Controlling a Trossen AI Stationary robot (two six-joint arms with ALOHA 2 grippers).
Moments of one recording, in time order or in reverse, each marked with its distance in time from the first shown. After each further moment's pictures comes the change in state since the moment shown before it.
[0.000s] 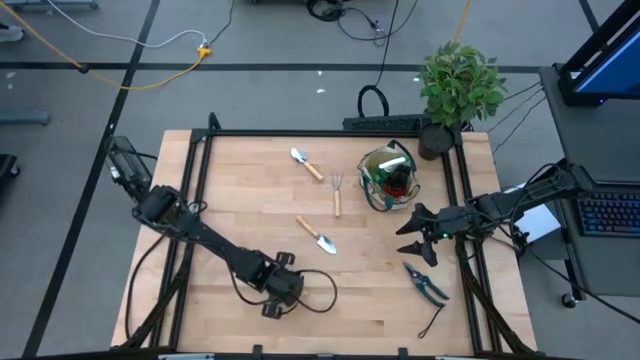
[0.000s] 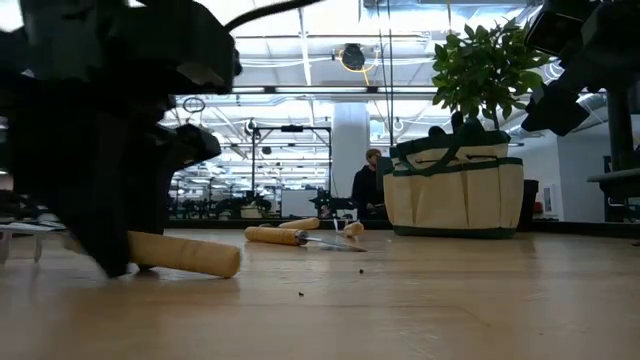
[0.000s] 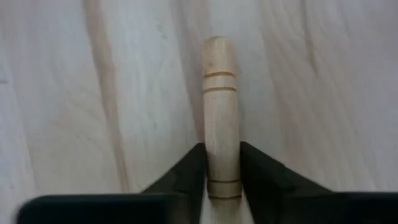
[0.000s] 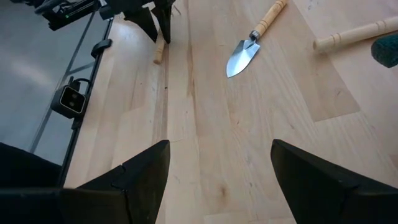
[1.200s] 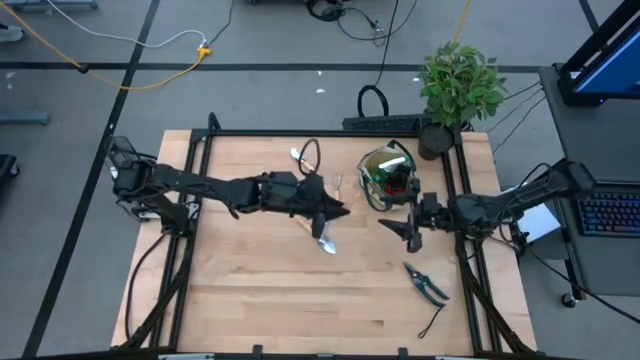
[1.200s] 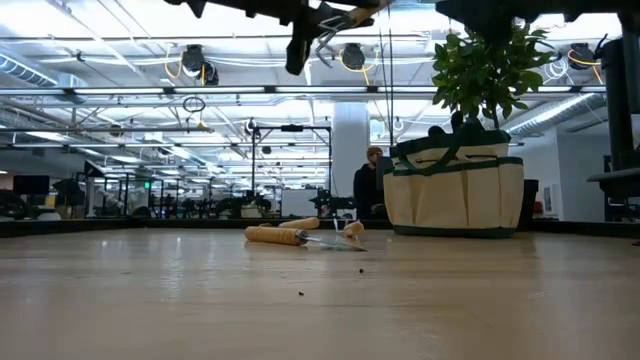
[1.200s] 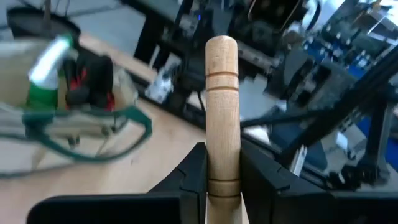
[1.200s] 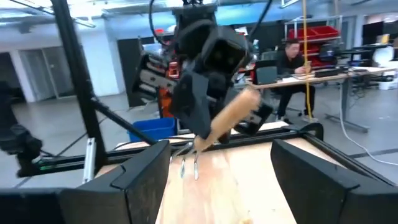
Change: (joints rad) left arm 0.467 -0.301 -0.001 0.703 0.091 -0.220; right arm -0.027 0.178 0.000 0.875 0.318 -0.445
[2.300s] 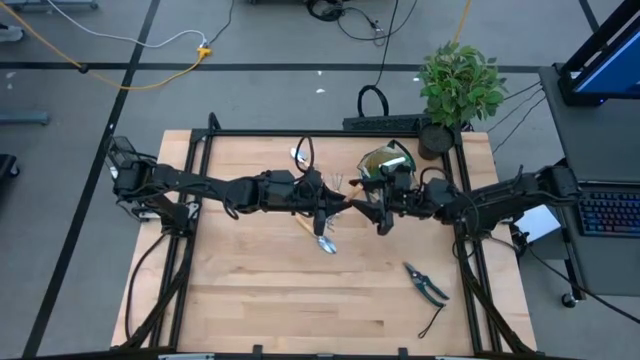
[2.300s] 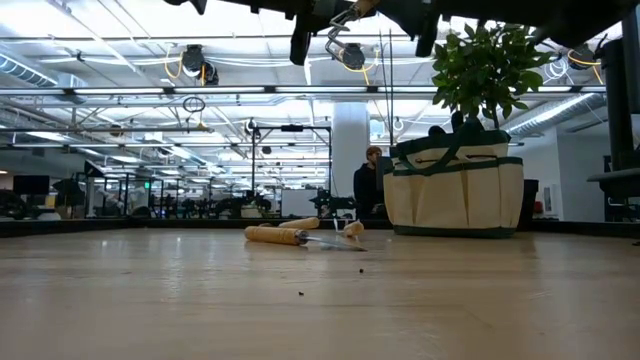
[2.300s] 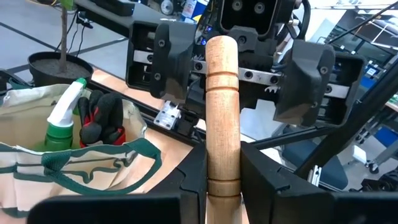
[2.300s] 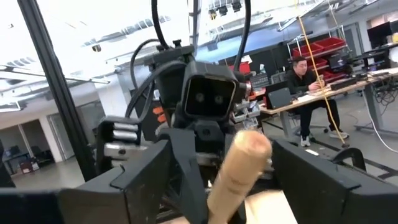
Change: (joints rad) left arm 0.004 0.000 0.000 0.078 -0.065 0.083; right arm -0.234 0.409 0.165 0.406 -0.240 0.181
